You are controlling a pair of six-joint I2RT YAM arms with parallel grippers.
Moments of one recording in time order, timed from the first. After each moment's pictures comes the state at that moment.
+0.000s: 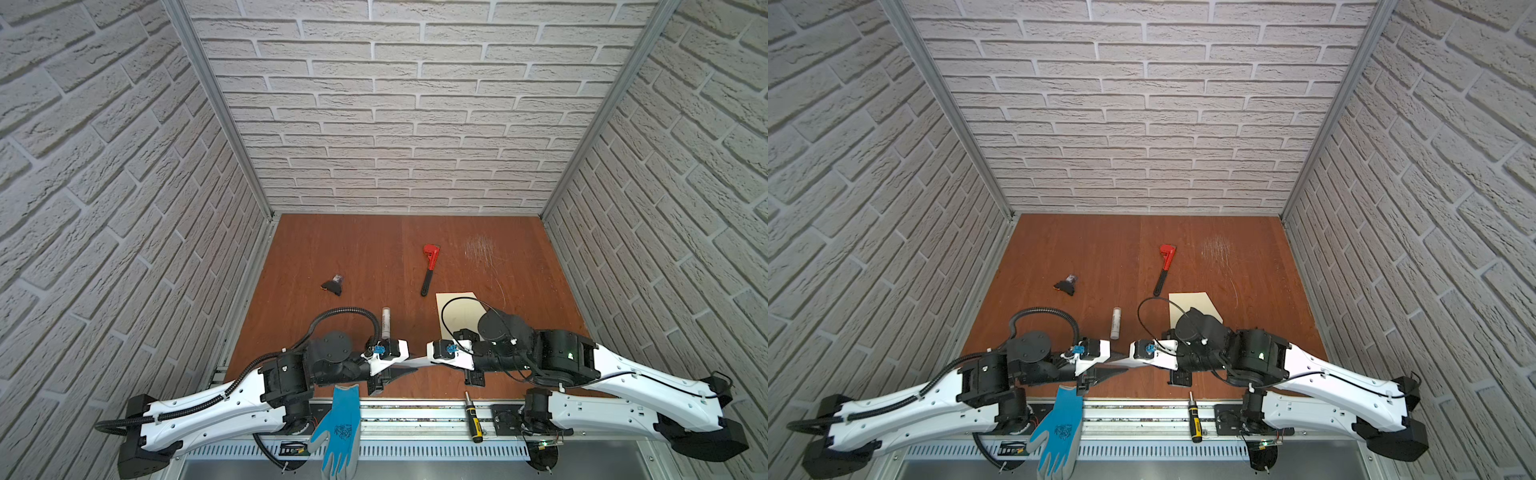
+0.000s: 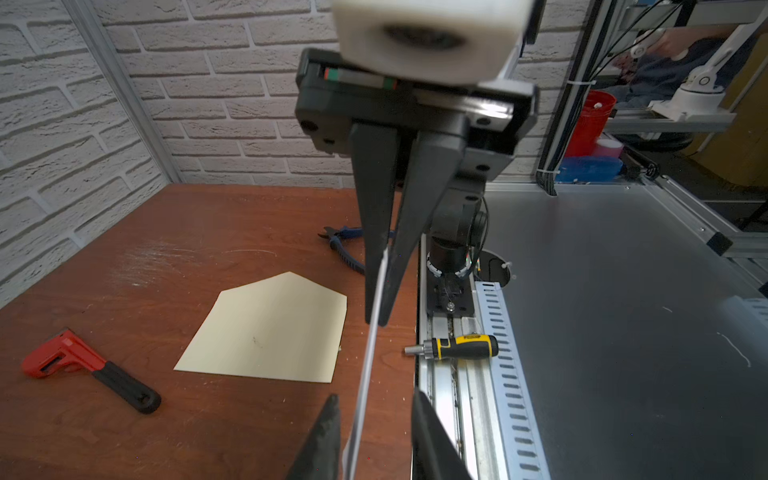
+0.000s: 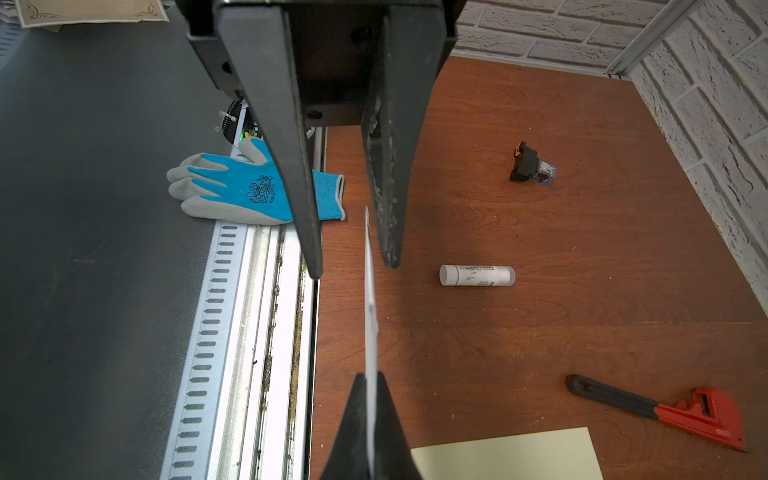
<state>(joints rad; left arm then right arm) -1.23 0.63 0.57 -0.20 0.22 0.12 1.14 0.88 0.97 -0.79 -0.14 -0.31</state>
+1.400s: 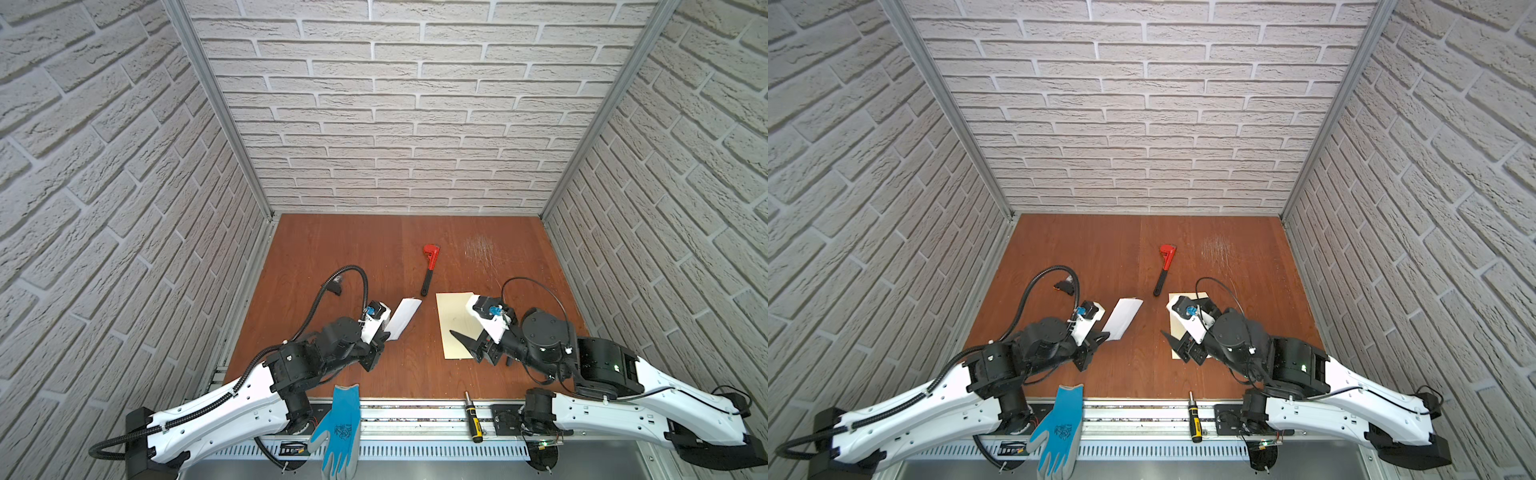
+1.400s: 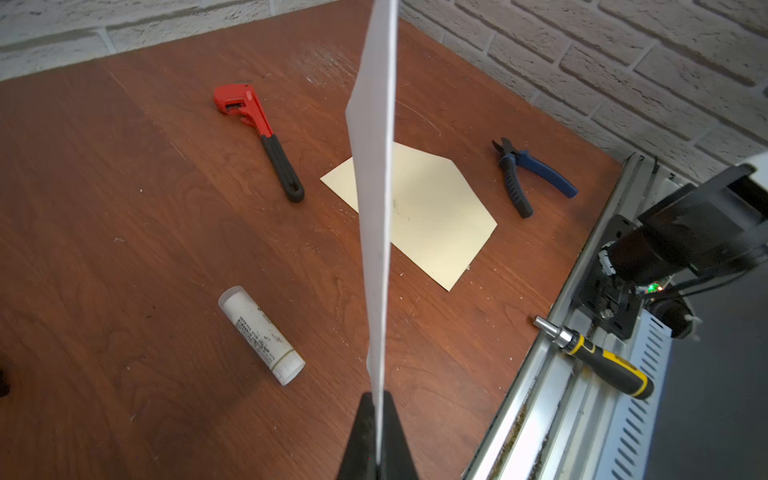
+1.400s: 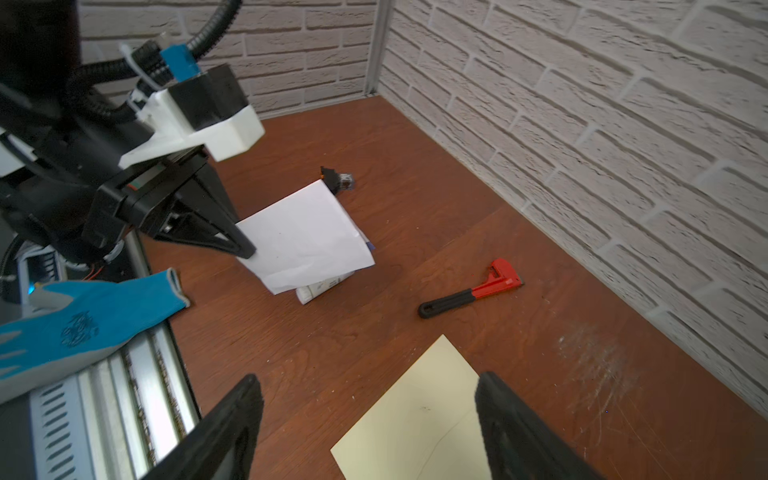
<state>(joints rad) -1.05 0.72 0.60 -0.46 -0.09 -0.31 1.16 0.69 0.98 -0.75 0.44 0.05</state>
